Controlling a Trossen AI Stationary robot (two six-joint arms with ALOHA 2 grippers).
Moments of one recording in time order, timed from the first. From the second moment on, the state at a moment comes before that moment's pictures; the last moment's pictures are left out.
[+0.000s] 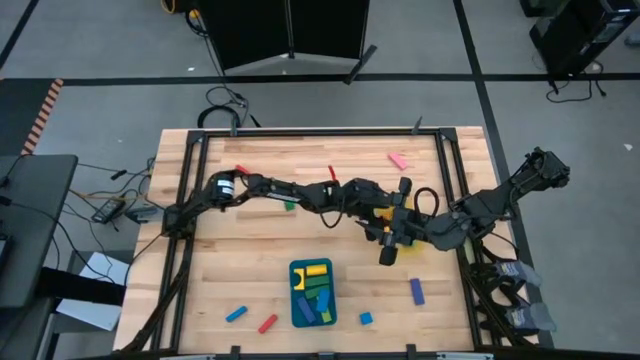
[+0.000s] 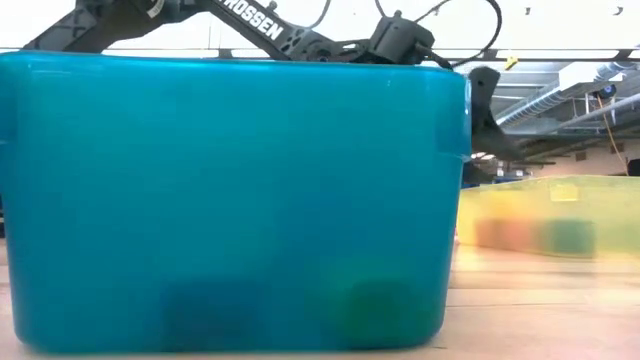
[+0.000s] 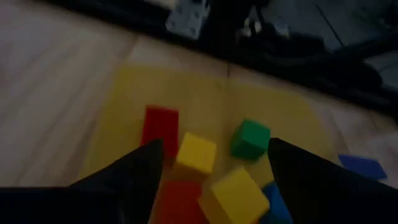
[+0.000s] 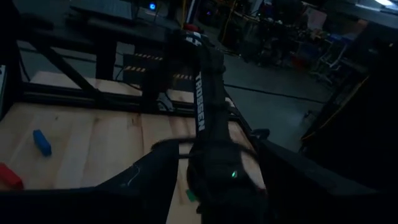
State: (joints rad) left arm 0.06 2.32 1.75 0.14 0.10 -0.27; right arm 0.52 1.26 1.24 -0.32 0.84 -0.03
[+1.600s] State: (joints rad) left arm -0.04 1.06 0.43 0.39 -0.29 -0.42; right arm -0.52 1.42 0.98 -0.79 0.30 0.30
